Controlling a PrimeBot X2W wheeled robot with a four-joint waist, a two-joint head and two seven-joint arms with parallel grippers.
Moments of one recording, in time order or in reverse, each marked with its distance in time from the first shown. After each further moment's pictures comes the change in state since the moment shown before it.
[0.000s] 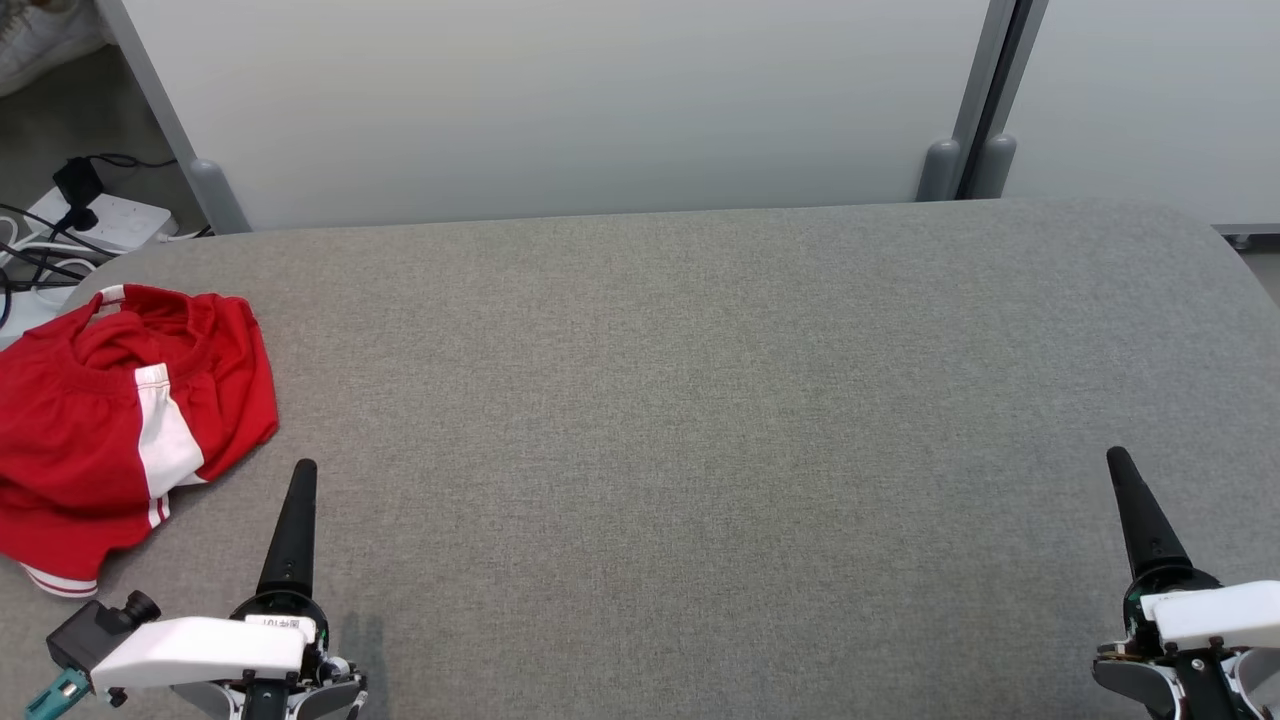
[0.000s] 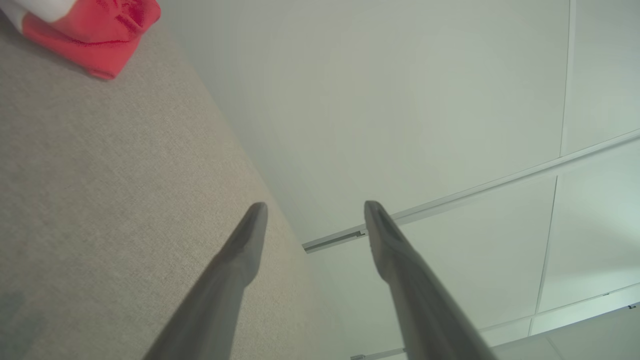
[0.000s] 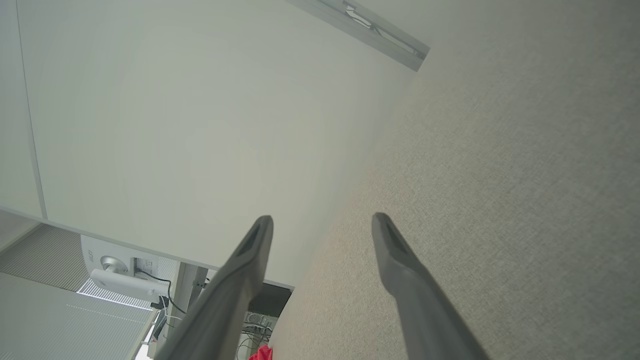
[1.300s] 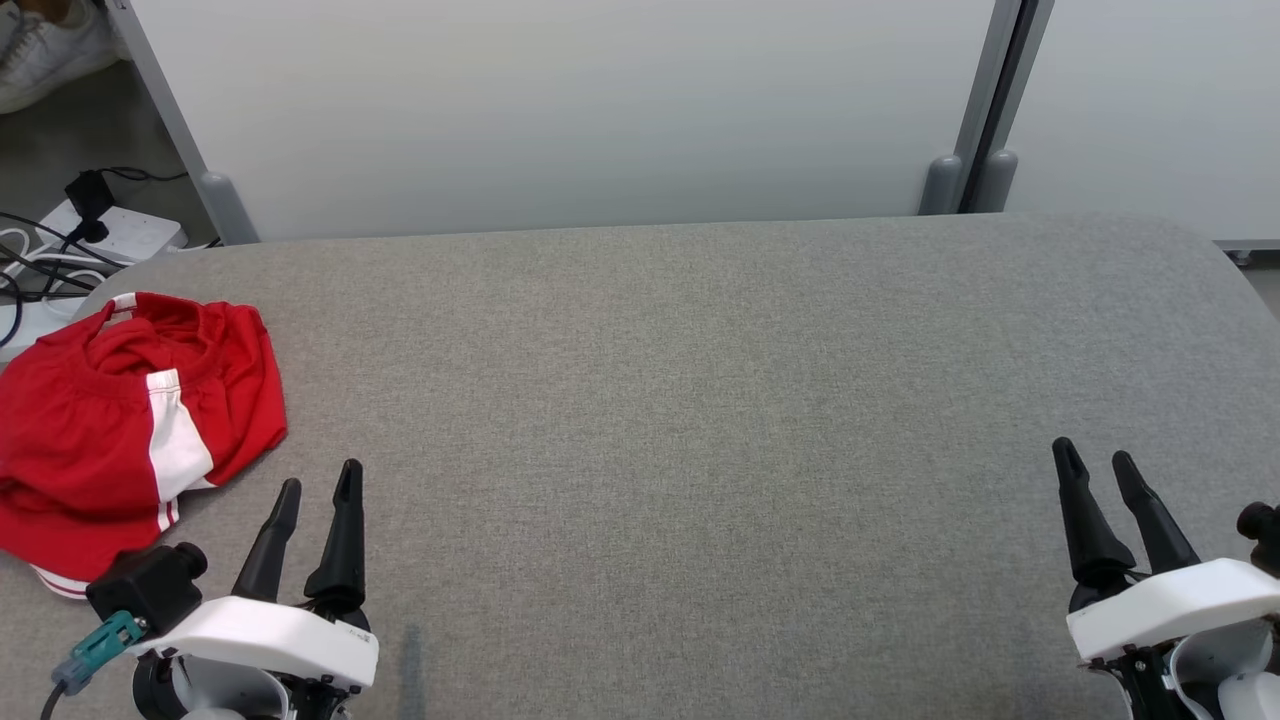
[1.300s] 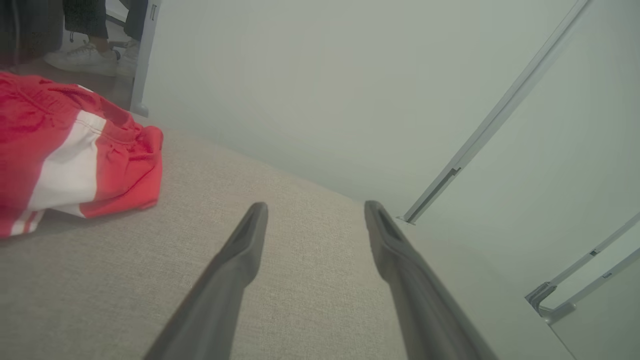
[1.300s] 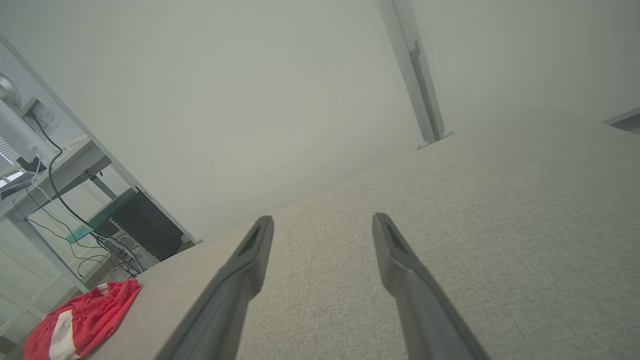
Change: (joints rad) left arm -0.011 0.086 -0.115 -0.023 0.610 0.092 -0.103; right arm -0.020 -0.063 0.102 -0.017 -0.597 0.000 -0.079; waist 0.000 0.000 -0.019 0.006
